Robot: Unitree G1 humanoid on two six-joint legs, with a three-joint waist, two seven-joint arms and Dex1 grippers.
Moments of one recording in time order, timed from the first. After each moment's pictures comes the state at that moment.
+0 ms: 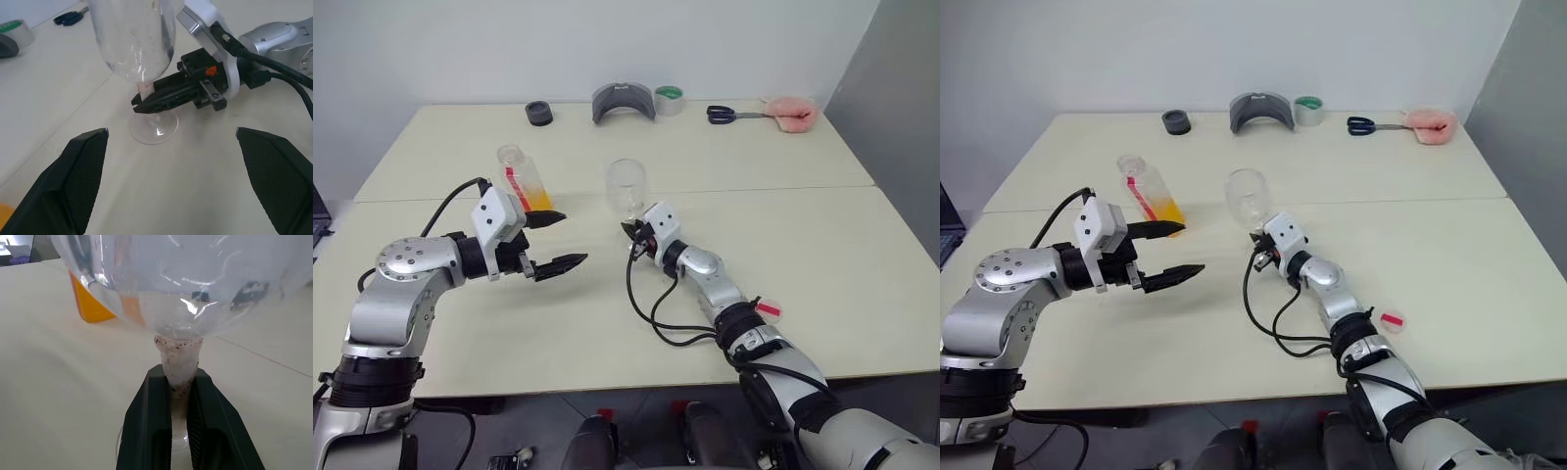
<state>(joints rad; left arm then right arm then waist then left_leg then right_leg) -0.36 0.80 0.11 -0.12 -0.42 0.39 -1.04 -0.83 0.06 0.12 0.91 -0.02 -0.24 0.48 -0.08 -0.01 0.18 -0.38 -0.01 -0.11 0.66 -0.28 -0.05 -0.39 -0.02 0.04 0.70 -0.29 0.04</state>
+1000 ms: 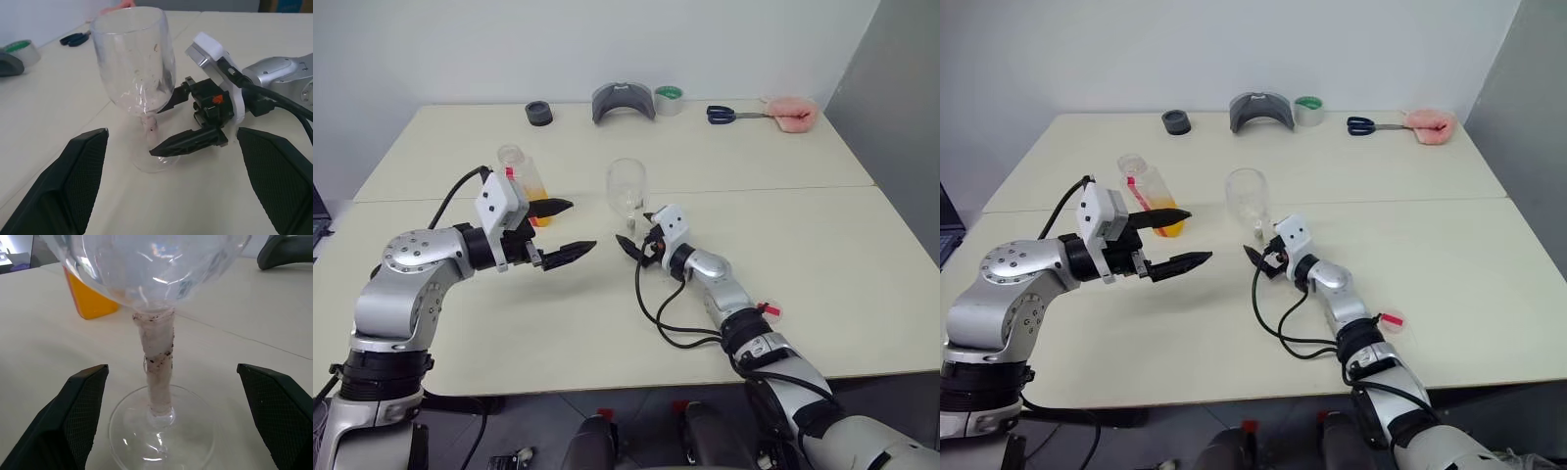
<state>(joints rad) -0.40 0.76 0.14 -0.16 -0.48 0.46 -0.98 -0.75 0.01 0.10 0.78 0.03 -0.15 0.52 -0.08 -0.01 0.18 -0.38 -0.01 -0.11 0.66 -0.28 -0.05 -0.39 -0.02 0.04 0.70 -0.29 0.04</state>
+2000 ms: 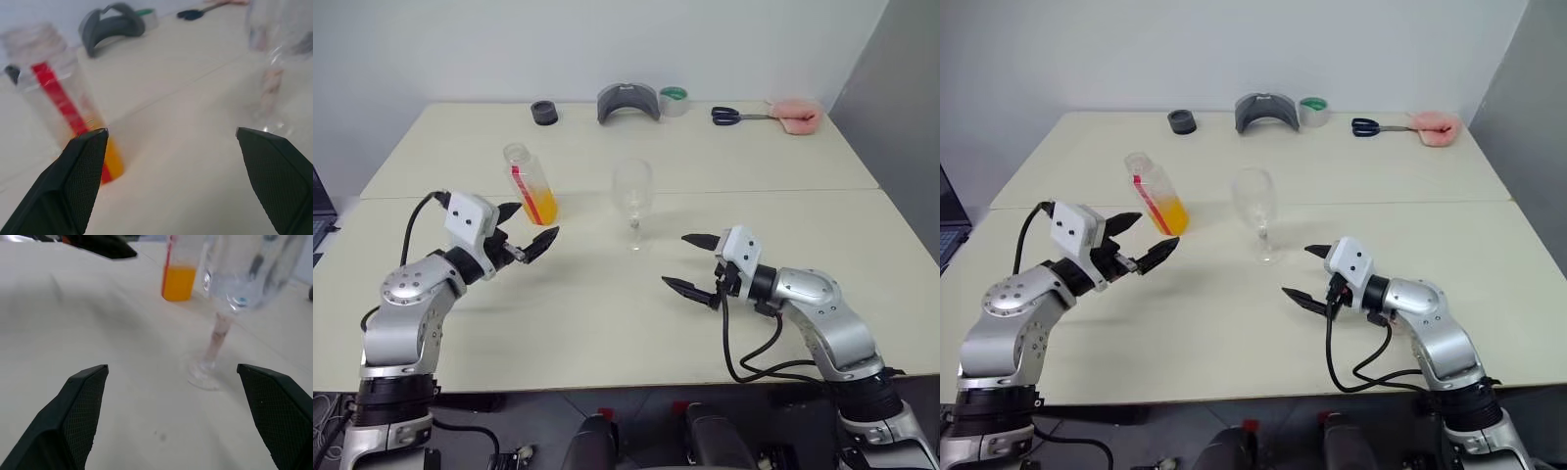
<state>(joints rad) -0.25 0.64 0.23 -0.04 -0.33 0.31 -0.65 -0.32 -0.46 0.16 -0.34 0.24 0.41 0.83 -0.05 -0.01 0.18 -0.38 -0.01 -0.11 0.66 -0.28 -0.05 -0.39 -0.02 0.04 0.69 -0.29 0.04</state>
